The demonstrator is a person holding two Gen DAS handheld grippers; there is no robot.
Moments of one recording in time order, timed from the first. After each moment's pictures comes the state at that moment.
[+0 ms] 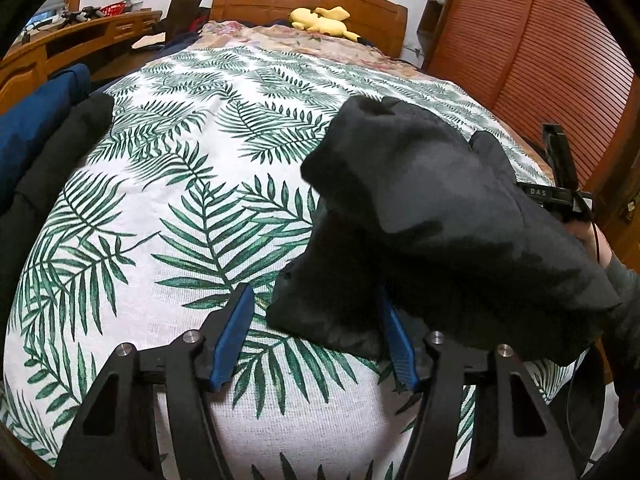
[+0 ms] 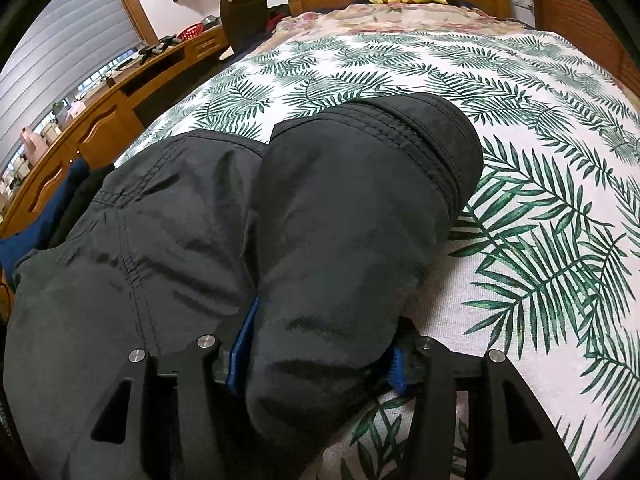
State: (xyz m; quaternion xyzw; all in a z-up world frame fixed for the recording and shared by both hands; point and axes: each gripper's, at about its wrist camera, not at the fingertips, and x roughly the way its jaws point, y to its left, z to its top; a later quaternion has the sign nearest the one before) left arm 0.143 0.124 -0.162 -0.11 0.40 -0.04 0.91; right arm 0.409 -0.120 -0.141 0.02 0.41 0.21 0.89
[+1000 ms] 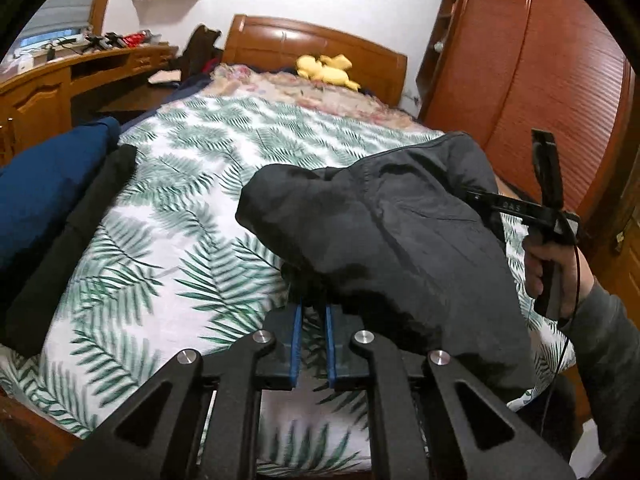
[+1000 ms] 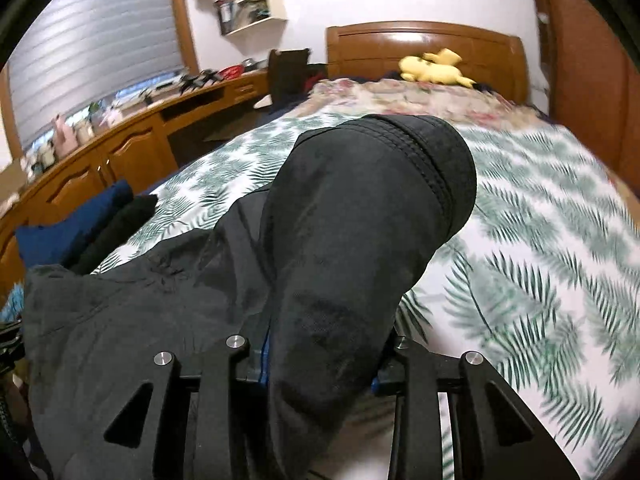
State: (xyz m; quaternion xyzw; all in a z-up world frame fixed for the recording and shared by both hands) left arm 0.087 0.119 -0.094 -0.13 0.31 -0.02 0.94; right arm 0.337 -0.075 -0.055 -0.05 0.30 0.23 0.93
